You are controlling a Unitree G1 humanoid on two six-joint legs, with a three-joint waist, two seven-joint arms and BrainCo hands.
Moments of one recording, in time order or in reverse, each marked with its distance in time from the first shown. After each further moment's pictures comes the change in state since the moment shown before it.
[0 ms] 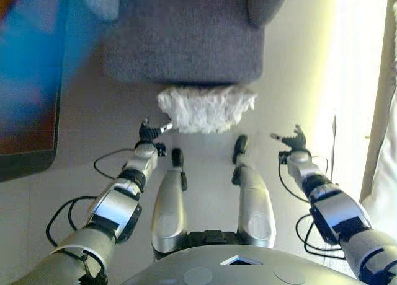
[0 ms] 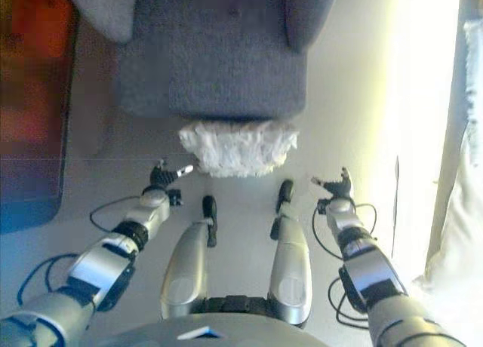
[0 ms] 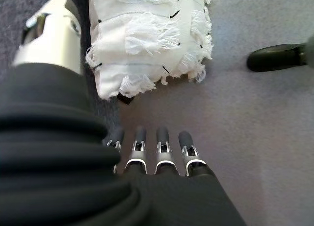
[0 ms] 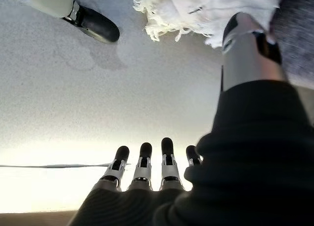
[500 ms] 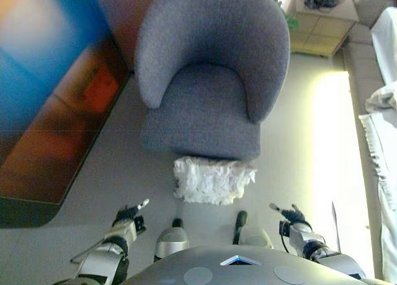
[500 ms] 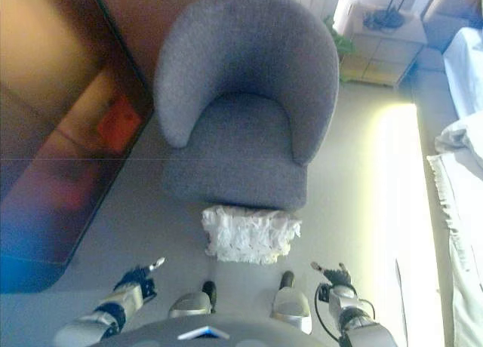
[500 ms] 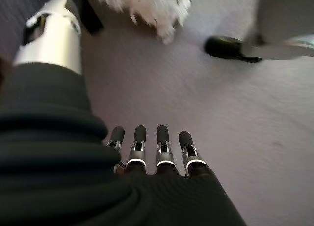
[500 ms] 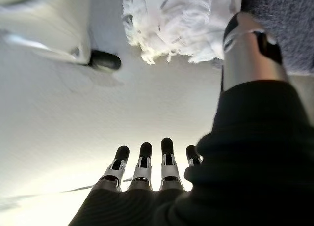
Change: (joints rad) left arm 0.501 -0.026 0.185 0.050 0.033 0.097 -0.127; right arm 0.554 0.078 -0.143 -0.013 -0.005 -0.007 0.113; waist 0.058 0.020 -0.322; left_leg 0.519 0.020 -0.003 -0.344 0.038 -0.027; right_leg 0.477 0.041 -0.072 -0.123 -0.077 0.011
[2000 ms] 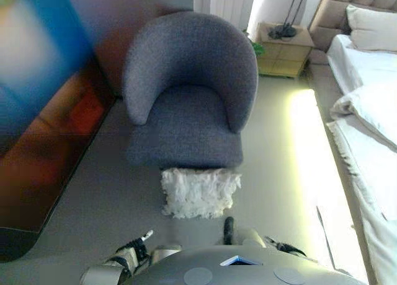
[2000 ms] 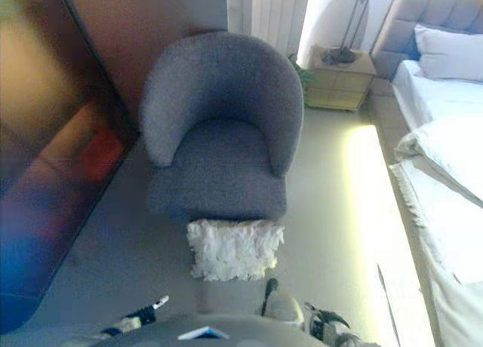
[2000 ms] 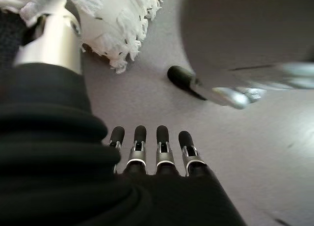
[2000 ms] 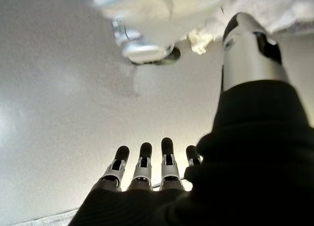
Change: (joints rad) left arm 0.162 -0.076 0.167 0.184 -0.085 0.165 -0.095; right arm 0.145 0.064 -0.111 0.153 0.071 0.145 0.069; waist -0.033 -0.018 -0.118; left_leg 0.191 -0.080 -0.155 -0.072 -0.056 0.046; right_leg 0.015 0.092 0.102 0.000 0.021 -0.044
